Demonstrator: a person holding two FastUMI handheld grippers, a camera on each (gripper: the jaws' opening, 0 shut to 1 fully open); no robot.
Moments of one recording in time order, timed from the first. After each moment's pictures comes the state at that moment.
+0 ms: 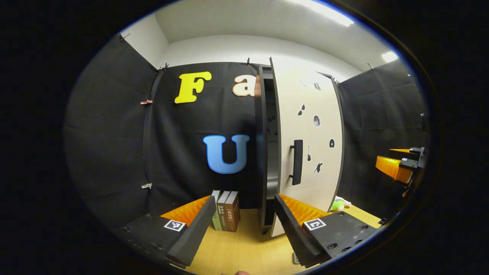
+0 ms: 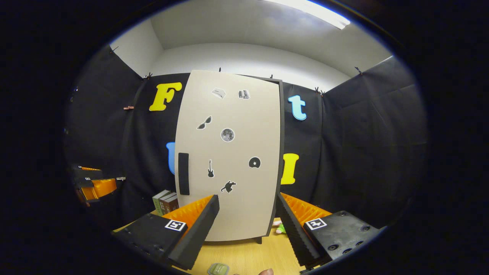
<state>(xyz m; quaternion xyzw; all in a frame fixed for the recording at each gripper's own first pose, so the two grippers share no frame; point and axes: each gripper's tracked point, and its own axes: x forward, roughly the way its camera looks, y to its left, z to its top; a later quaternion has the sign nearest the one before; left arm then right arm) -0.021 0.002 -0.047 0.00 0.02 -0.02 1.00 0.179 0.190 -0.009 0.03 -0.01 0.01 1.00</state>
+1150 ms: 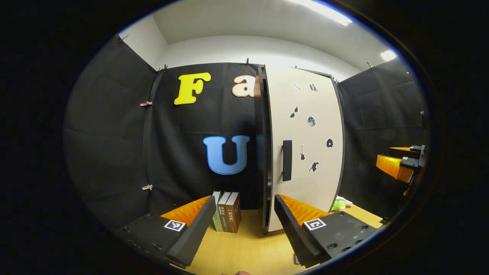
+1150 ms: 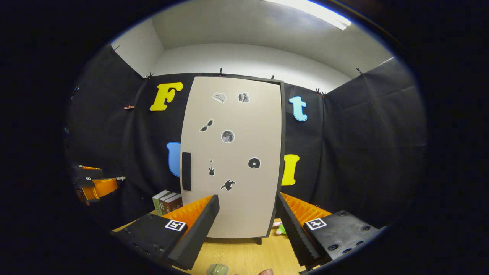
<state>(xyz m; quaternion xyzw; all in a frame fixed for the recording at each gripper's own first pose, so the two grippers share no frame) -0.018 0.000 -0.045 0.00 0.02 -0.02 1.00 0.004 -0.021 -0.025 0.02 -0.01 0.01 1.00</state>
